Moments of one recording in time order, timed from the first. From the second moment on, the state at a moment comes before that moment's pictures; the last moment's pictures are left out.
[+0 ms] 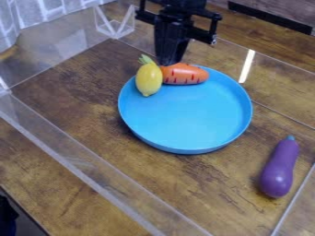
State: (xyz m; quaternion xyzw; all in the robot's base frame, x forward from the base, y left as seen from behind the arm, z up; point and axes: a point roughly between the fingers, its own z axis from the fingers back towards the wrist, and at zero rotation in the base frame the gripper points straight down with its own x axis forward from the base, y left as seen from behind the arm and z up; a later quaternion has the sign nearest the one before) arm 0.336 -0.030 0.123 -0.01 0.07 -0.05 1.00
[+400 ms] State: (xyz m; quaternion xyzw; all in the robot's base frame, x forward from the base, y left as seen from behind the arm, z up) arm 0.346 -0.029 0.109 0.00 0.07 -0.08 0.99
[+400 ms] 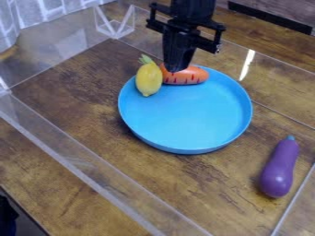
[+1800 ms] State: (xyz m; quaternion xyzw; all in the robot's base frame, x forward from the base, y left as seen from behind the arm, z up) arm 0.398 -0.007 0.074 -0.01 0.04 -0.19 0.98
